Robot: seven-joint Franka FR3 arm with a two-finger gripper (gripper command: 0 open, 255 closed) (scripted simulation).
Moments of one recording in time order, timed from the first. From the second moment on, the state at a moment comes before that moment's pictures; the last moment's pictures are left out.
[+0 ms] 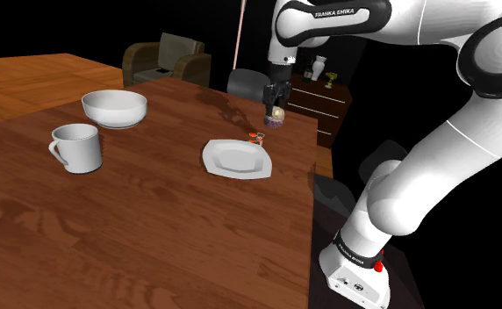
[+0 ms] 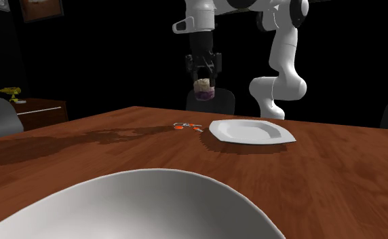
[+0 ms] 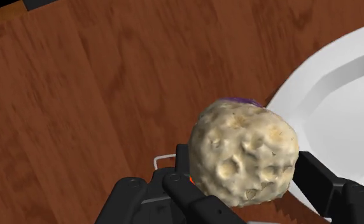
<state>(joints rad) 0.10 -0.29 -0.24 -2.11 -0.11 1.70 -0.10</state>
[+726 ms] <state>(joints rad) 0.22 -0.33 -0.05 -2.14 -0.02 1.68 0.17</state>
